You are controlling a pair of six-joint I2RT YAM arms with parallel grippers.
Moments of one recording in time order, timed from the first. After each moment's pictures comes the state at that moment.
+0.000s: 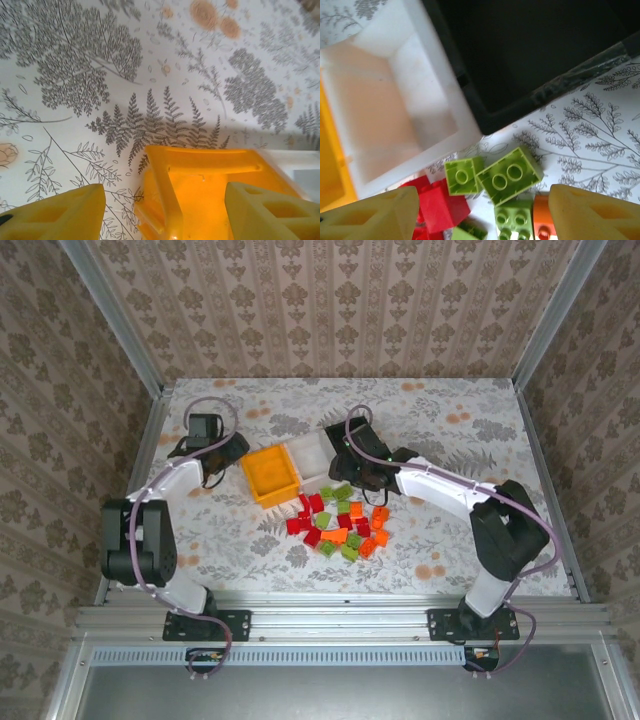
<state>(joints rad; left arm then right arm) -0.12 1.56 1.01 -0.26 0.07 -0.65 0.61 1.73 1.21 -0.42 0.04 0.83</state>
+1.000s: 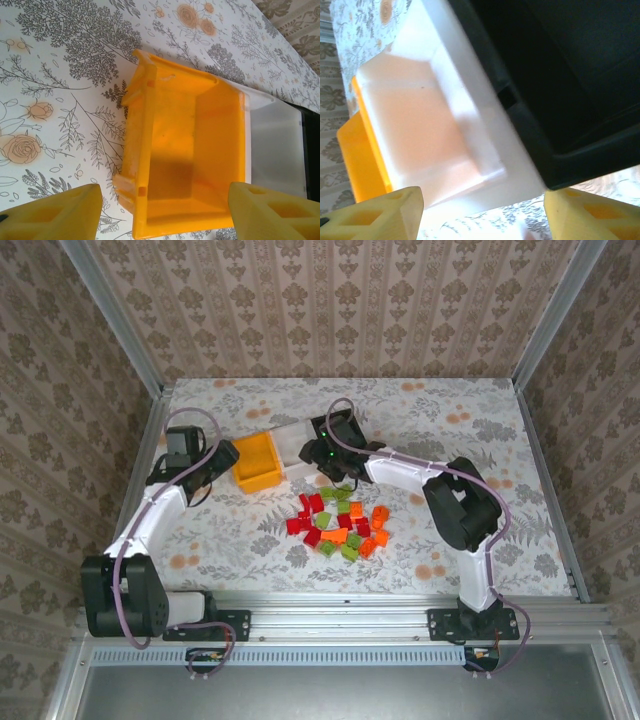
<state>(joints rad) -0.07 1.28 0.87 -0.36 0.16 -0.64 0.64 2.02 1.42 -0.17 -0.10 1.13</state>
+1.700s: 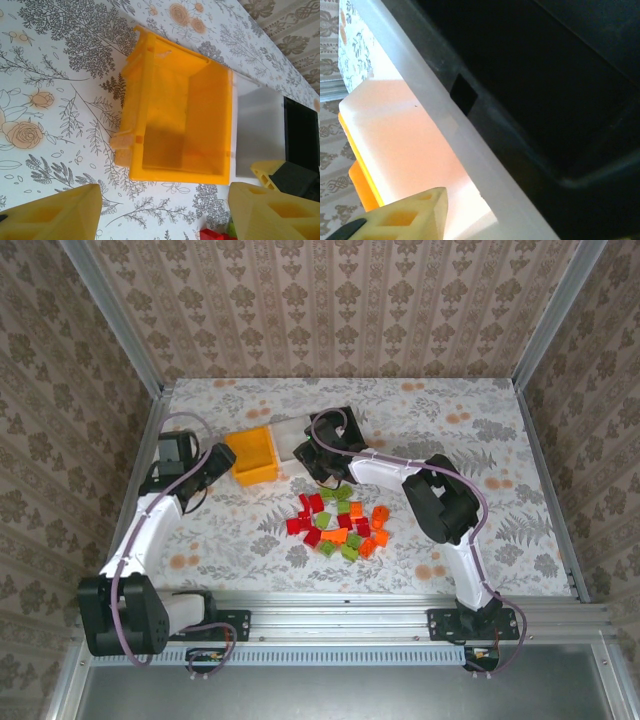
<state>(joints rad) -0.04 1.18 0.84 -0.40 0.22 -0.64 0.68 2.16 1.54 -0.13 -0.01 1.45</state>
